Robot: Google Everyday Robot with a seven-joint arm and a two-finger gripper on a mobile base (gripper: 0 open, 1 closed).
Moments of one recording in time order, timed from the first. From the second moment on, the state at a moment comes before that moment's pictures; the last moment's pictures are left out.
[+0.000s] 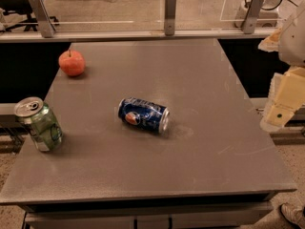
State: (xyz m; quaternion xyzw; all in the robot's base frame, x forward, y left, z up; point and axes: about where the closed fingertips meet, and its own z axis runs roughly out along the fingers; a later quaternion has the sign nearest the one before) arm 0.438 -0.217 0.976 -0.60 0.78 -0.03 0.16
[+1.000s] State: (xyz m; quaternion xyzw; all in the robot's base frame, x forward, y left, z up) arm 0.535 -0.119 0.970 -0.67 0.70 0.04 0.24
